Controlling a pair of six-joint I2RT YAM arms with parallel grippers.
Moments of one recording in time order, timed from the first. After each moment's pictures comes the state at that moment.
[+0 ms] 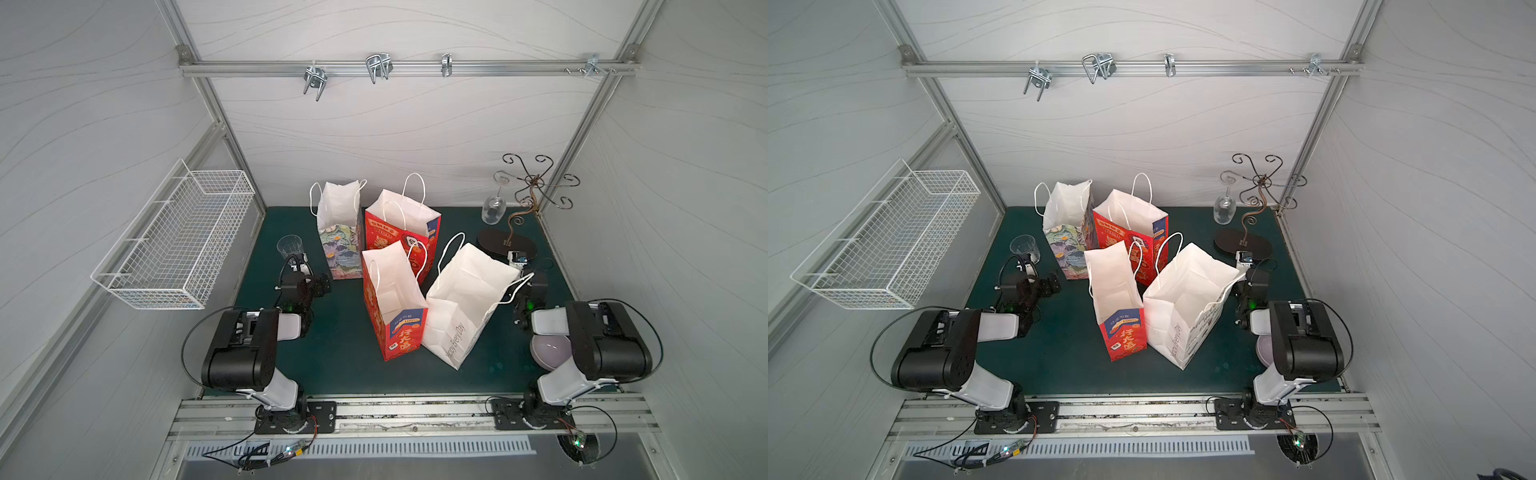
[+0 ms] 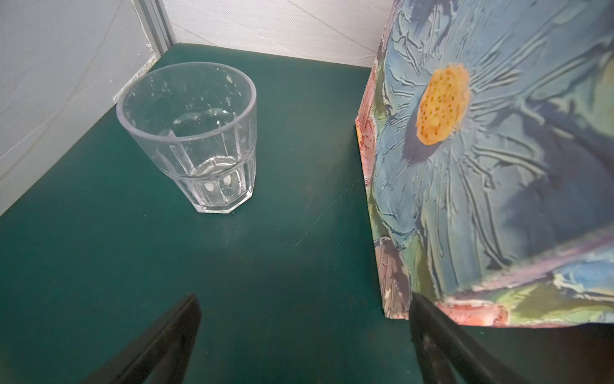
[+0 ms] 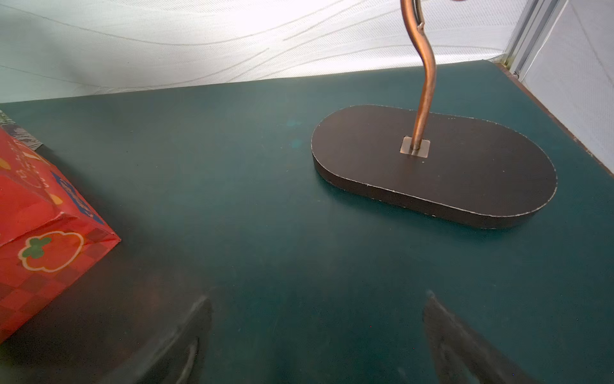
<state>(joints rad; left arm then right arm) 0.04 1.55 0.41 0.71 -0.05 -0.09 0.03 1.58 0.41 0.79 -0.16 0.04</state>
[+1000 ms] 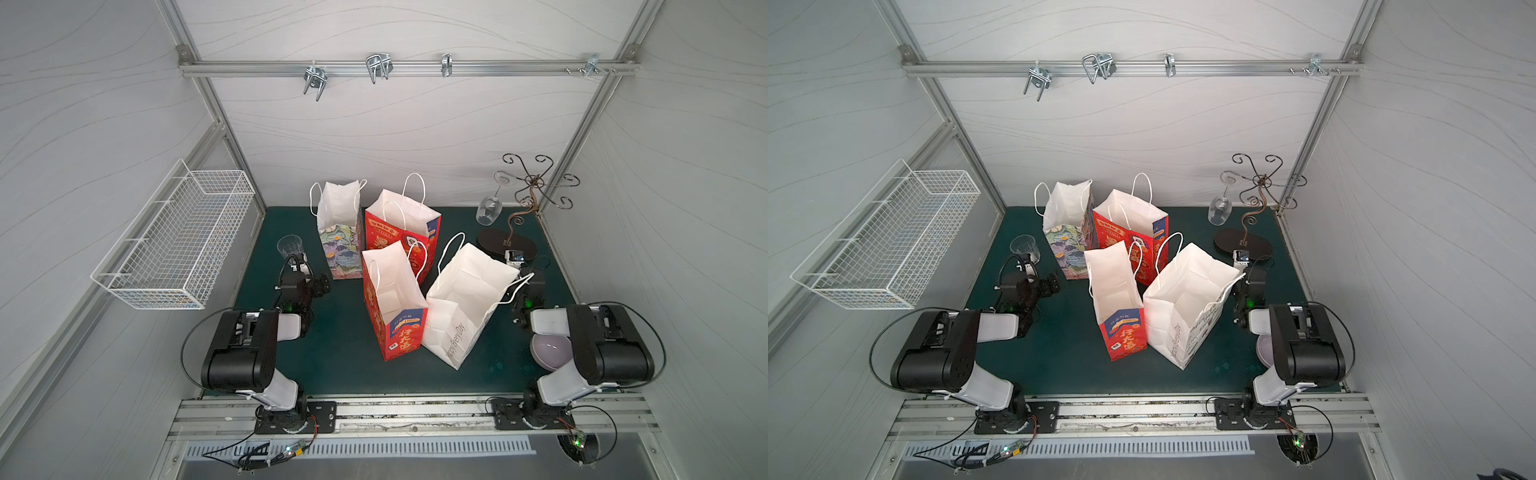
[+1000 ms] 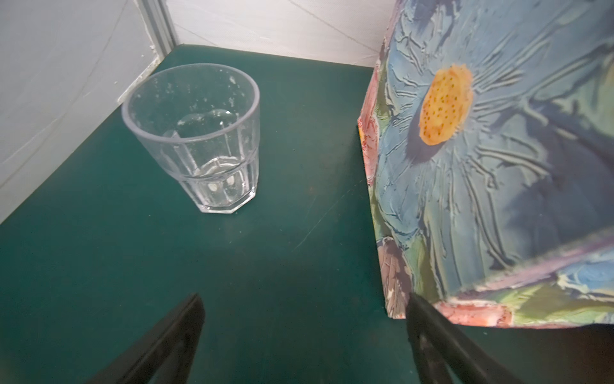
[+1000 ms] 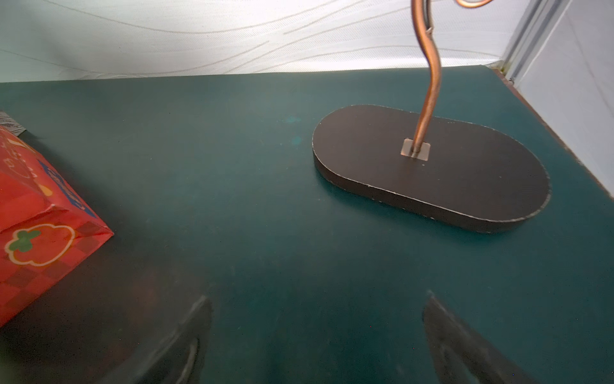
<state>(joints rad) 0.04 1.50 0.41 0.66 -0.07 -0.09 0.06 1.49 0.42 0.68 -0.10 0.01</state>
